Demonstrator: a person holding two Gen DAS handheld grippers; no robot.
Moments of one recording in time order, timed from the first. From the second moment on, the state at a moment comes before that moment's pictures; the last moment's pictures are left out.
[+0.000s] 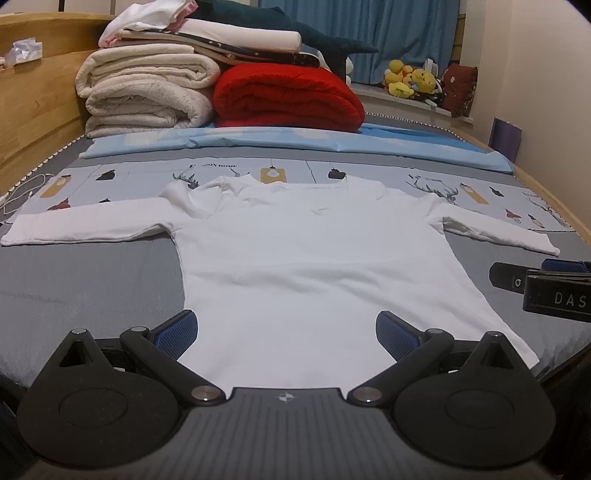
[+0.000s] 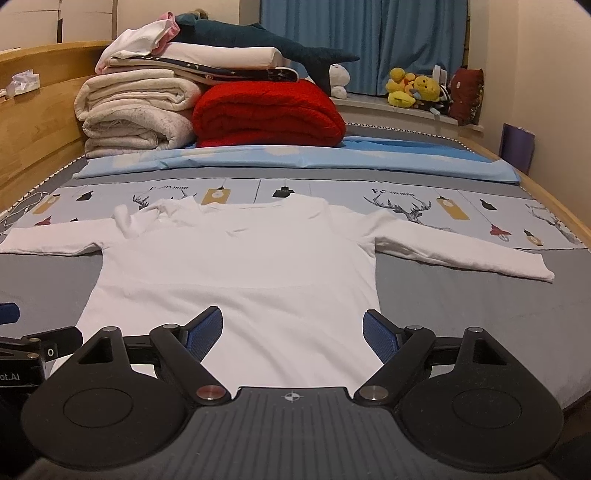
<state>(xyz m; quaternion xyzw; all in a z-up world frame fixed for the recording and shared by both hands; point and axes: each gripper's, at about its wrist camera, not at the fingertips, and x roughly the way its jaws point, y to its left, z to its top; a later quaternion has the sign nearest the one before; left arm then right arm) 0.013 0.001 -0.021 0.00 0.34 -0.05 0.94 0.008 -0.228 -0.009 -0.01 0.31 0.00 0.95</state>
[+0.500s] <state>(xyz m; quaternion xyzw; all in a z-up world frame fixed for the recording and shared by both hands) 0.016 0.007 -0.025 -0.02 0.35 -0.04 0.93 0.008 -0.230 -0.011 -0.01 0.31 0.00 0.95</state>
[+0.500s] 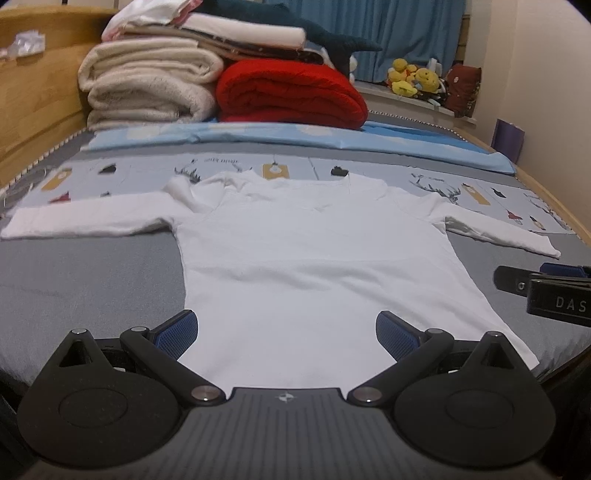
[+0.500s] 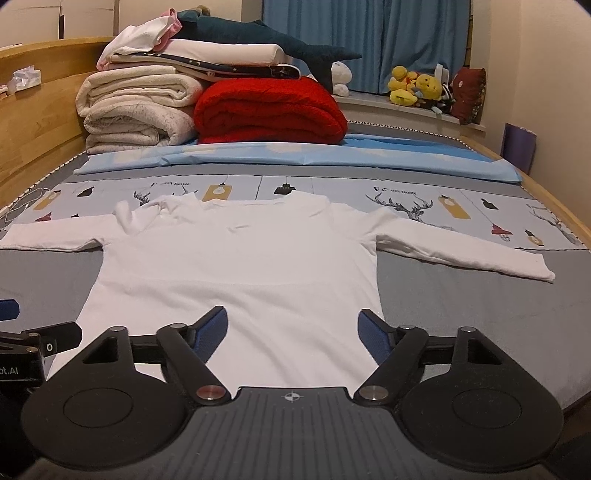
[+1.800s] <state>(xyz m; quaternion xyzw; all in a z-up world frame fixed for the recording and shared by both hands) 0.062 0.119 -0.074 -0.08 0.49 0.07 0.86 0.061 -0.343 -0.100 0.10 0.50 -0.19 0.84</state>
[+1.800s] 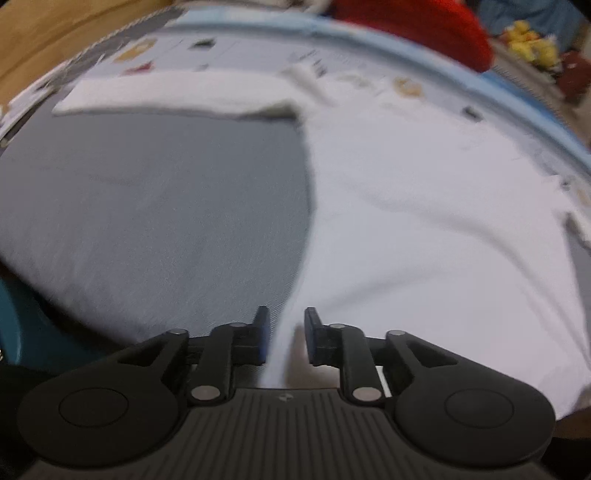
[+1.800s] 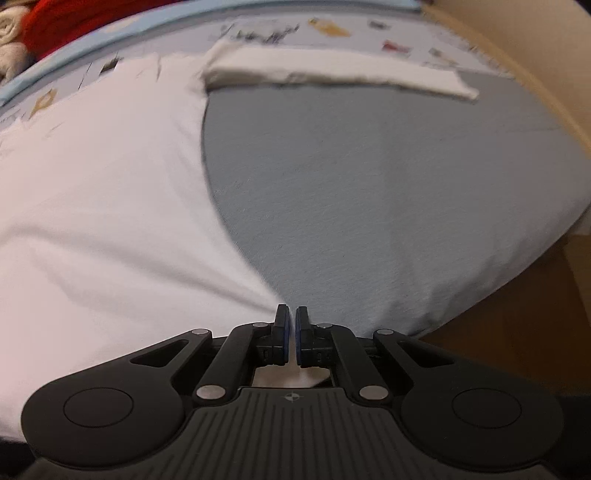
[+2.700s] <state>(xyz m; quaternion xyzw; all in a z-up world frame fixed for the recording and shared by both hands) 0.048 0.079 0.014 -0.01 0.35 -0.03 0.93 0.057 -0.311 -0.047 0.11 0.39 -0.07 0.91</state>
